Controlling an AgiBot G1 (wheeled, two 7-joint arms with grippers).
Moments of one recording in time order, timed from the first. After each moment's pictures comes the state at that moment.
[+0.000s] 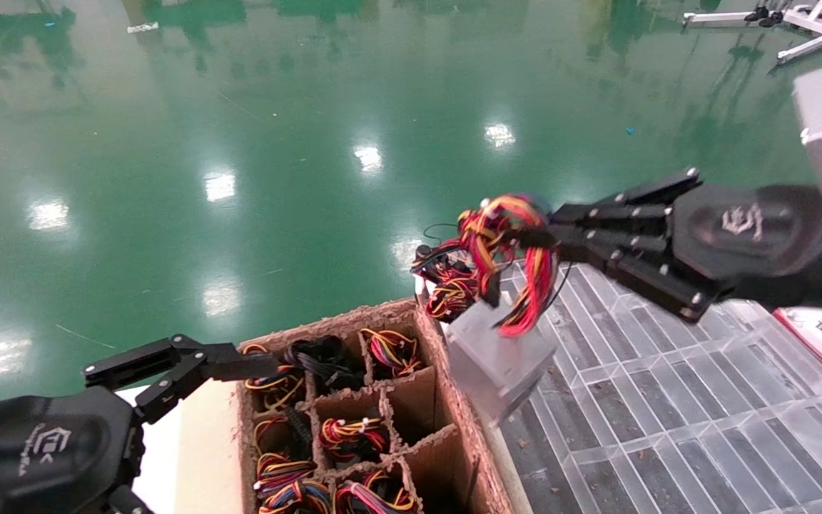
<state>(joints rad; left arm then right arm) -1.10 0.58 0.37 -1.26 0.66 1.46 -0.14 1.59 -0.67 -0.41 0.92 -1.02 -1.57 0.18</state>
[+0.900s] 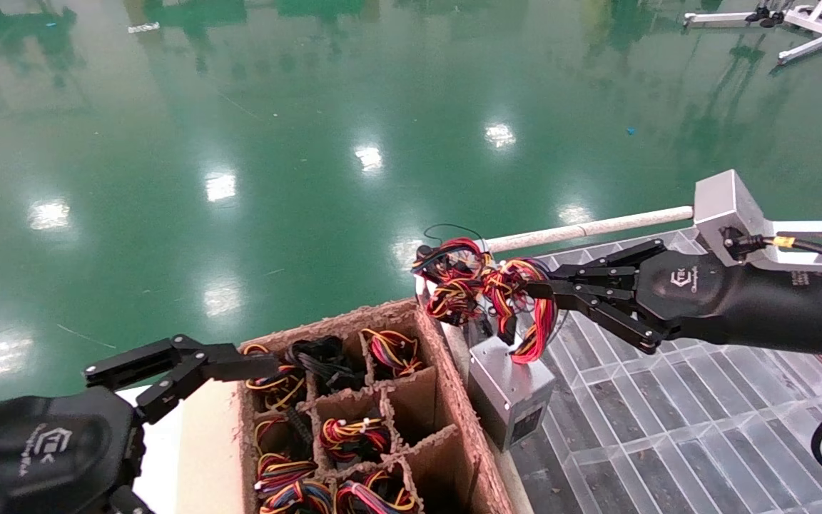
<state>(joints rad) -1.10 0.58 0.37 -1.26 0.66 1.46 -0.14 1.65 -0.76 -0.56 0.55 -1.07 -1.57 -0.03</state>
